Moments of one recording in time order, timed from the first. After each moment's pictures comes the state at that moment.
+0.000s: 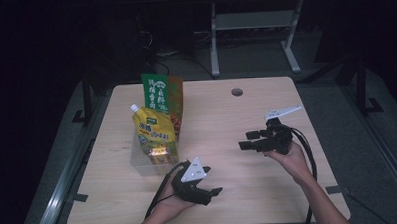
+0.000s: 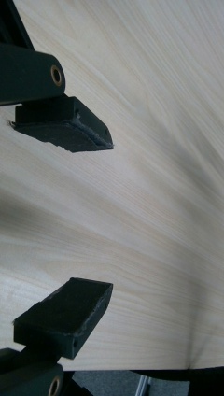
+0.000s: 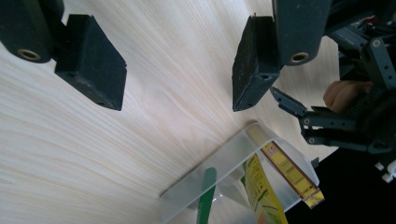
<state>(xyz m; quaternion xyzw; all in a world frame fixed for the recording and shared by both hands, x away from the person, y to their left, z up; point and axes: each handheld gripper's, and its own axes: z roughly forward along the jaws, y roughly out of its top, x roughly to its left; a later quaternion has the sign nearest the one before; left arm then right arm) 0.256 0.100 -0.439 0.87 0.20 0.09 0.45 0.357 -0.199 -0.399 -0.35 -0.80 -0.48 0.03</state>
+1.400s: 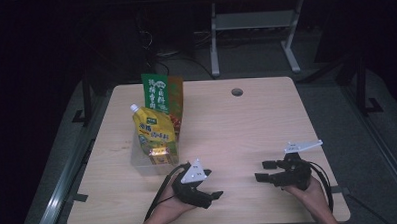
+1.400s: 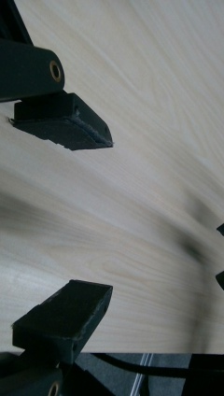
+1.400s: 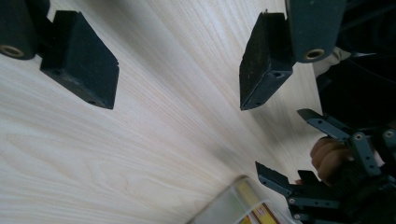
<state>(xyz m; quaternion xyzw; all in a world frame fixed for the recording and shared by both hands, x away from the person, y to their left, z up) 0.253 0.100 -0.442 0.87 0.19 0.06 0.44 0.280 -0.236 -0.446 -0.38 -0.79 -0.48 0.05</state>
